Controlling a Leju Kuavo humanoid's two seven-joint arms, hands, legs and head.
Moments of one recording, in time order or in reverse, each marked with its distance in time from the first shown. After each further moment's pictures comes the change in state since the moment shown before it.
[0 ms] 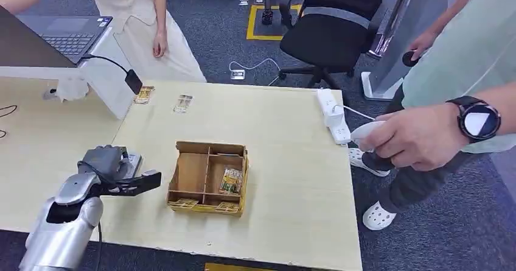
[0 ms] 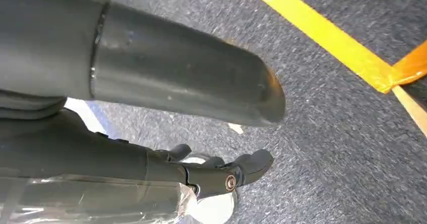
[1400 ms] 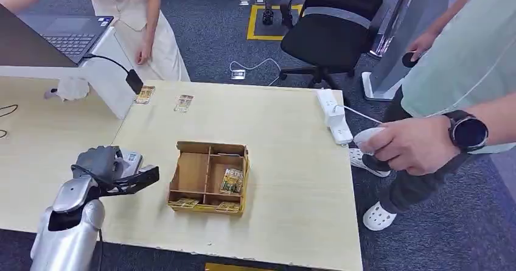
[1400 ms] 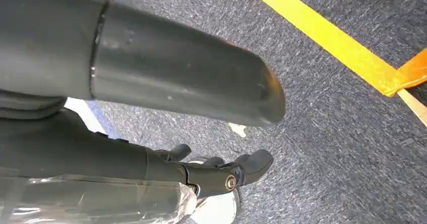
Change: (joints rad) left arm 0.028 -0.138 0.156 -0.074 -0.111 0.065 -0.061; right arm 0.005 0.005 -0.023 -0.019 0.001 0.027 -0.013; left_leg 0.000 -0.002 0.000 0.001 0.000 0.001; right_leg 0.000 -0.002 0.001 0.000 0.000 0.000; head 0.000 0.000
